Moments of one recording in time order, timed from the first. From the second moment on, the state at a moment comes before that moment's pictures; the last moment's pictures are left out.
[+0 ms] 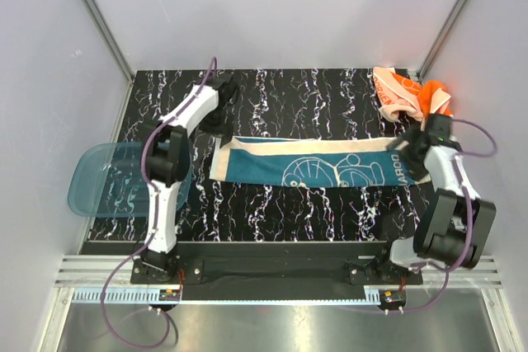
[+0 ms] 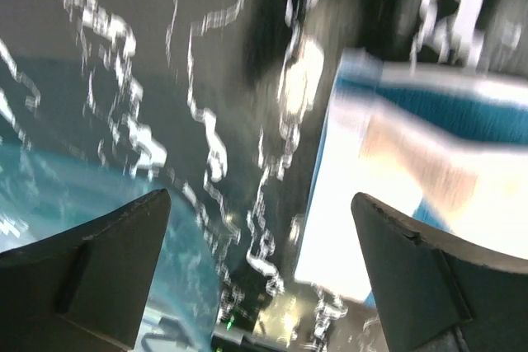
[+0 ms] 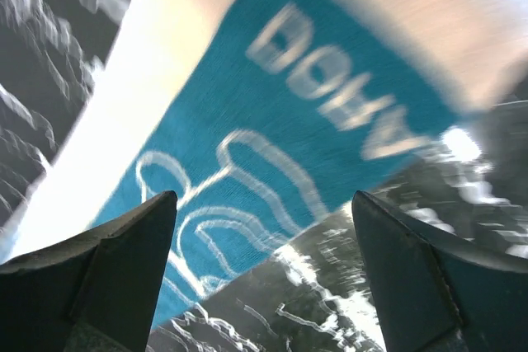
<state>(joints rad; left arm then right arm) -0.32 2.26 1.97 -1.23 -0.32 -0.29 -0.27 1.44 0.94 -0.55 -0.02 0.60</state>
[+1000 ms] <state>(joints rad) -0.51 1.70 1.33 -0.90 -0.25 -0.28 -0.72 1.63 0.95 -0.48 -0.04 0.66</state>
